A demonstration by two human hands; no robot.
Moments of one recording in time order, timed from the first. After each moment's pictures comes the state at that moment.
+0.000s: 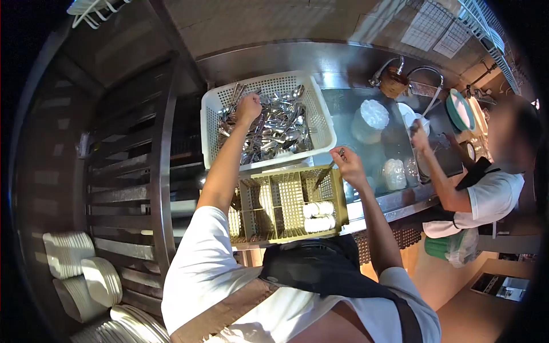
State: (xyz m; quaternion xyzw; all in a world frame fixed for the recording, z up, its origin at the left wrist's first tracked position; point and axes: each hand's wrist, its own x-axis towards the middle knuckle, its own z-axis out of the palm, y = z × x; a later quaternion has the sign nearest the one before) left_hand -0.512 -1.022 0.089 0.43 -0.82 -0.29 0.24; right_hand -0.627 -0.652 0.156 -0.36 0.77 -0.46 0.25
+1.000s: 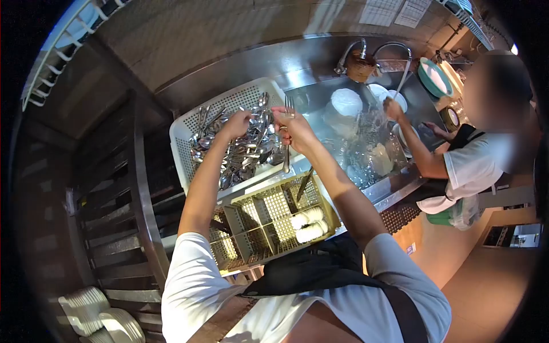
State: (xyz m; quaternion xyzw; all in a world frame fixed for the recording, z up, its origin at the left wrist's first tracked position) left_hand -0.563 -1.015 0.080 0.10 -0.92 -0.36 0.12; right_hand -0.640 -0.782 0.205 -0.14 0.54 -0.67 0.49
